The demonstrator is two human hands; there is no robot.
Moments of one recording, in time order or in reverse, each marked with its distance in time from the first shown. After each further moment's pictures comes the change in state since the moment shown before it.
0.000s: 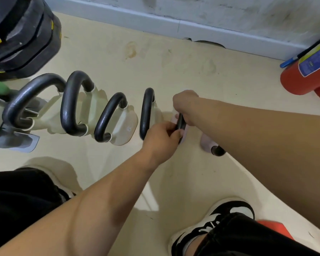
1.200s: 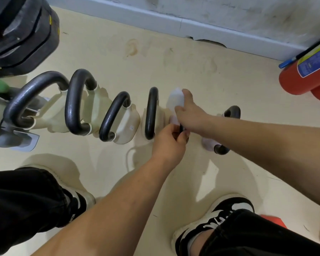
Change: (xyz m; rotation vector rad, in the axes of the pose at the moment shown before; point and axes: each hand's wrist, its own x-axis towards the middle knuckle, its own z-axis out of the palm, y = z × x) left_hand -0.011 -0.004 0.013 -0.194 0.047 -0.059; right_hand -0.017 0.041 -0.010 -0.550 -0.056 -0.410
